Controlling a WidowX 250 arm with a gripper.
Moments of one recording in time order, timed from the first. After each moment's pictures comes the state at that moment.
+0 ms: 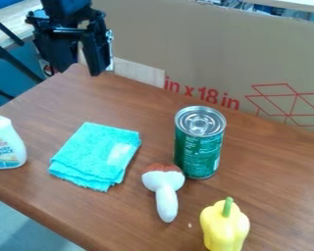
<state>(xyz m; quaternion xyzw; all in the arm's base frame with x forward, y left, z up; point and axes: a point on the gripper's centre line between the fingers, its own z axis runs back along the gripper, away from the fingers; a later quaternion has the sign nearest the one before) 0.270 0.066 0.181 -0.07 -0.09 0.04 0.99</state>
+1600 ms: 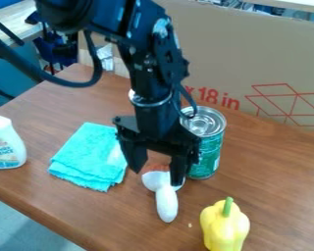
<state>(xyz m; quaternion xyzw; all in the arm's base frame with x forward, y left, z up) 0.249 -0.059 0.088 -0.04 -0.07 0.01 1.00</state>
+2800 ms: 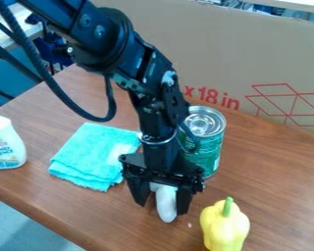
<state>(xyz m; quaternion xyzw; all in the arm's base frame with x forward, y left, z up) 0.256 -0.063 0.038 -0.06 -0.03 0.08 0.99</state>
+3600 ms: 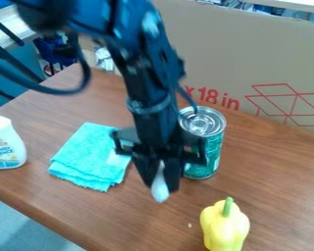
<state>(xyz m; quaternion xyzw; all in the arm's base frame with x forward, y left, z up) 0.235 -0.063 0.103 -0.08 -0.07 0.09 0.99</state>
